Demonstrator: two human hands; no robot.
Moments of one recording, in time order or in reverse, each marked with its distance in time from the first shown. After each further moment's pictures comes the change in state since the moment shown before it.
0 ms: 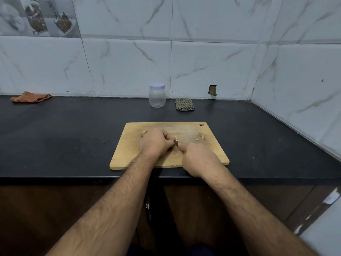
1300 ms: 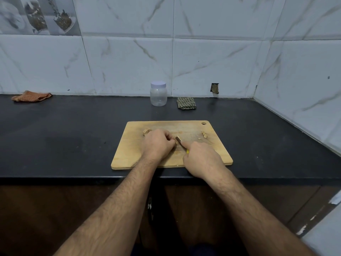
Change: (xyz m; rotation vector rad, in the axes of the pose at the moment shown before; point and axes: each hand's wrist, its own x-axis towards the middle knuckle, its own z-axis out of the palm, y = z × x) left_hand -0.013 0.002 -0.001 0.028 0.072 0.044; right_hand 0.003 0.002 0.007 0.091 0.098 0.020
